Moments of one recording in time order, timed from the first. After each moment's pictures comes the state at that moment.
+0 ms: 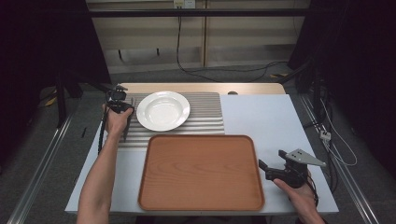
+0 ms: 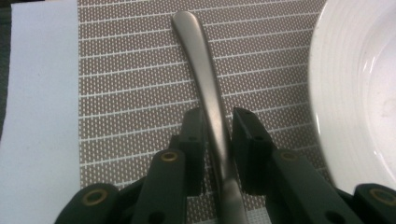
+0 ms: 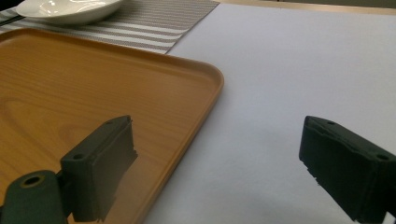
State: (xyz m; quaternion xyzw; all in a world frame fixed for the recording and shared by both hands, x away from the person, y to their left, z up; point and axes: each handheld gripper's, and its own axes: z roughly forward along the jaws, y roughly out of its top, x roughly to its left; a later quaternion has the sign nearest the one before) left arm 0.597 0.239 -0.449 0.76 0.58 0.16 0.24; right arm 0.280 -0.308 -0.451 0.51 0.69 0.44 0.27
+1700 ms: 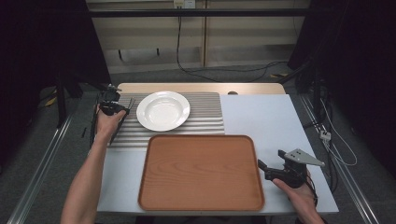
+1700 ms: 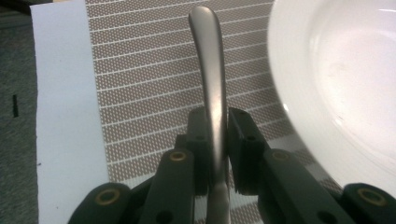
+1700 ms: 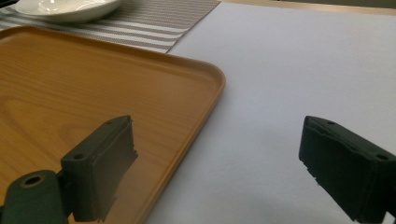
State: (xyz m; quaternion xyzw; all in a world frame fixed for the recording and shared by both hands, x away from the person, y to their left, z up) left arm 0.566 0.257 -0.423 0.77 0.56 0.14 0.27; right arm 0.281 -0.306 -0.451 0.51 0.69 0.44 0.27
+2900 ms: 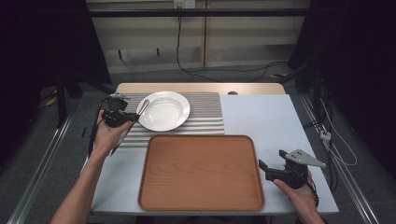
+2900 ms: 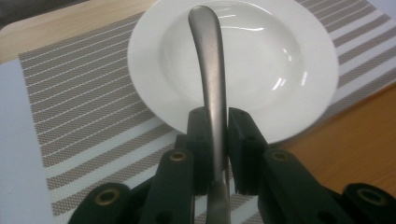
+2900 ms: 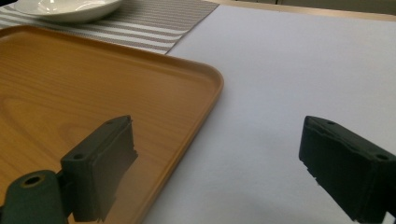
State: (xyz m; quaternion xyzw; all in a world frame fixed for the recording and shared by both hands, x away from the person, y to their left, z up) left arm 0.480 0.213 -0.372 0.82 0.44 0.16 0.33; right arm 0.278 -0.307 -0.450 0.50 0.69 0.44 0.28
